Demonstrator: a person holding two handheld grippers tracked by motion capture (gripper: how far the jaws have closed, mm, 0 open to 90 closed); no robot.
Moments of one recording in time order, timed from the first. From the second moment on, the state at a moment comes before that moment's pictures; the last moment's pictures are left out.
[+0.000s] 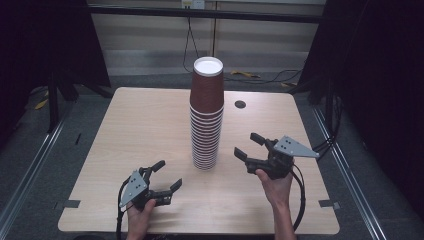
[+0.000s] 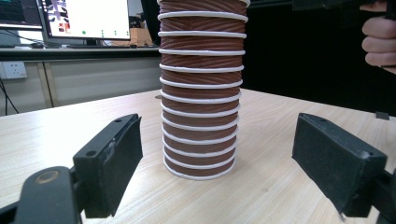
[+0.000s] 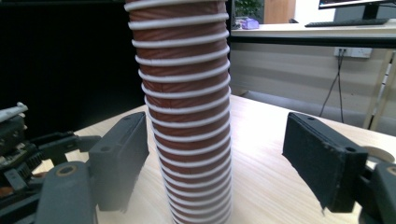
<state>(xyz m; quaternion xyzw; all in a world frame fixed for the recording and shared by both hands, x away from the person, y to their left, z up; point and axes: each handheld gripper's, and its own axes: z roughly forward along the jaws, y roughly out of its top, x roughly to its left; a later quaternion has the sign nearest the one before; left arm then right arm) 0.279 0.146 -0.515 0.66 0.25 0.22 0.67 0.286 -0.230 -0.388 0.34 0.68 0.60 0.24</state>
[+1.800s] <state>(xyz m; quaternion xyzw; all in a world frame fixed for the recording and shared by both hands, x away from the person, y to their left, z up) 0.278 0.146 -0.515 0.66 0.25 0.22 0.67 0.340 -0.197 -0.261 0.25 0.71 0.62 0.21</state>
